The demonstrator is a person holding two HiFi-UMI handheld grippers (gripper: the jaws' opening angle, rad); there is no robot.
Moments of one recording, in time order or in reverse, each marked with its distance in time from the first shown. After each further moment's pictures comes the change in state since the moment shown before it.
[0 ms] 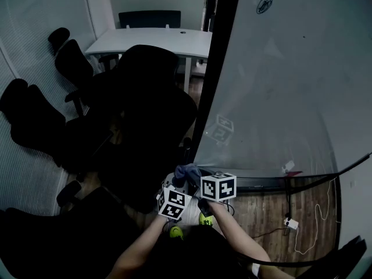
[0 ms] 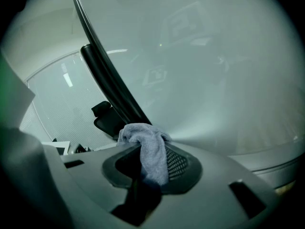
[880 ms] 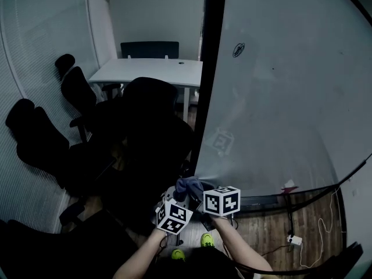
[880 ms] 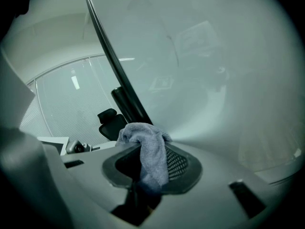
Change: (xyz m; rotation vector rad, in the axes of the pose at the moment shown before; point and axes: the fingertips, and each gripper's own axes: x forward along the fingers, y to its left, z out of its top) left arm -0.031 0.008 0.067 0.146 -0.043 -0.003; right arm -0.037 0.035 0.057 -0.061 -0.112 0.033
